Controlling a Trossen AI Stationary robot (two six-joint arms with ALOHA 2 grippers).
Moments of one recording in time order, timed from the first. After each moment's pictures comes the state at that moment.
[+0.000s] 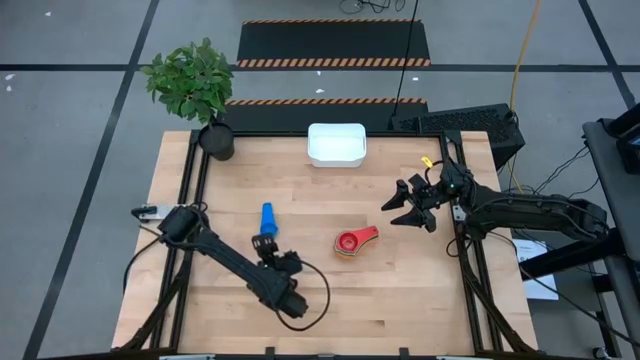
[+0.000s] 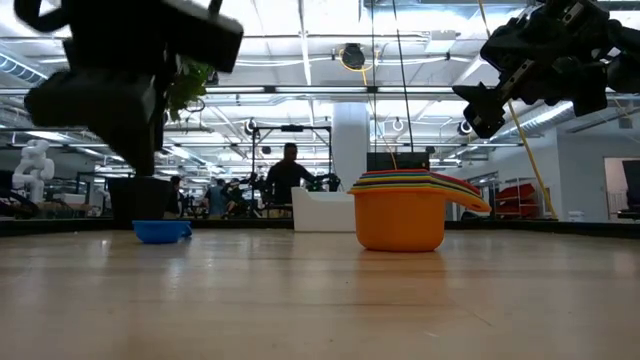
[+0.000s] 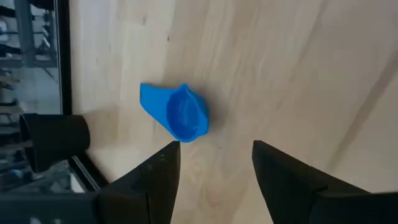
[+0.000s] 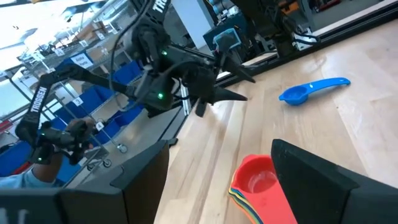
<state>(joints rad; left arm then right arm) -0.55 2.12 1.64 -1.55 -0.51 -0.95 -0.42 0.78 0.17 0.52 -0.82 0.47</state>
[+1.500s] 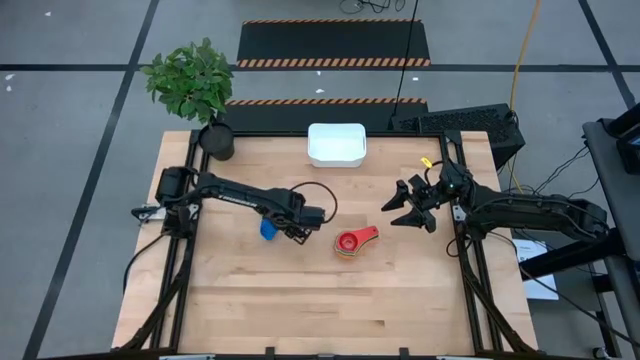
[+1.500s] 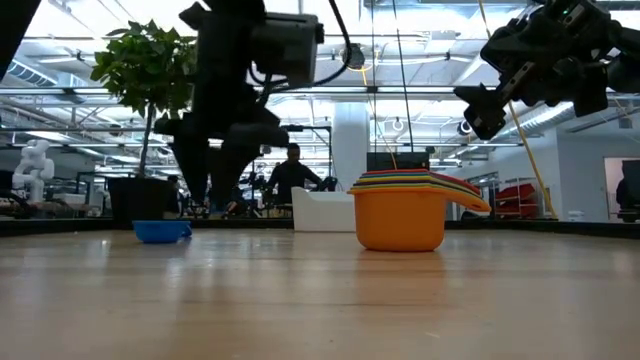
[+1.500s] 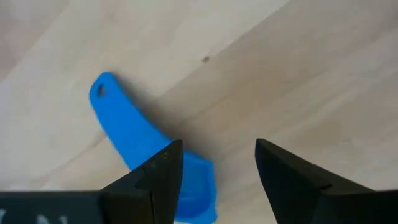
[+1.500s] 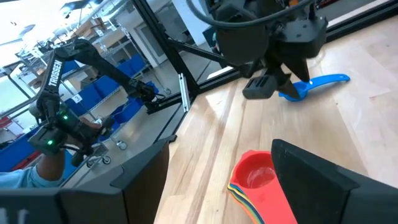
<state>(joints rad) -0.04 1.91 1.37 -1.11 -0.15 -1.00 -0.42 0.78 0.17 0.51 -0.82 0.45</state>
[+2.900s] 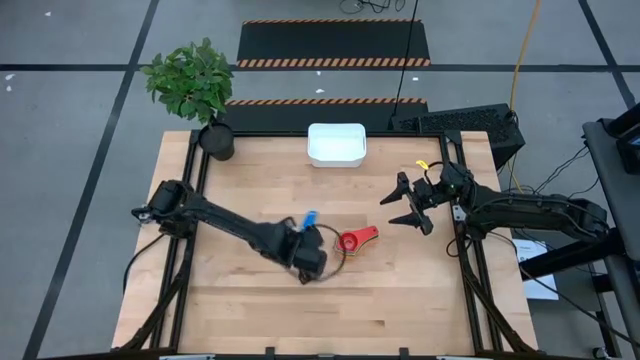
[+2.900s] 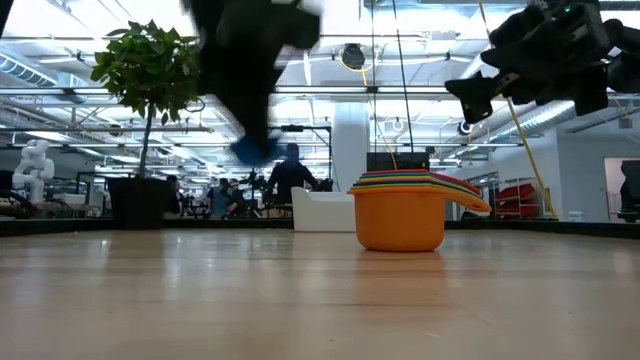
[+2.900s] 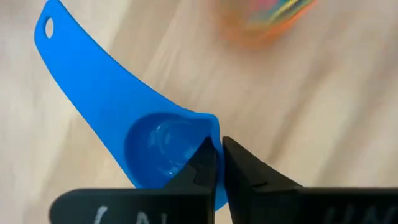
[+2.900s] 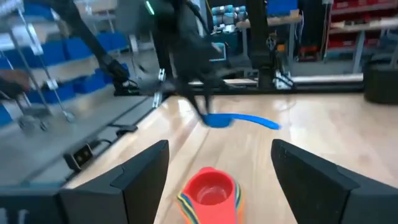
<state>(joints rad) -0.32 1.91 1.50 -0.93 -0.29 -0.74 -0.41 0.78 0.17 0.53 -0.75 0.11</state>
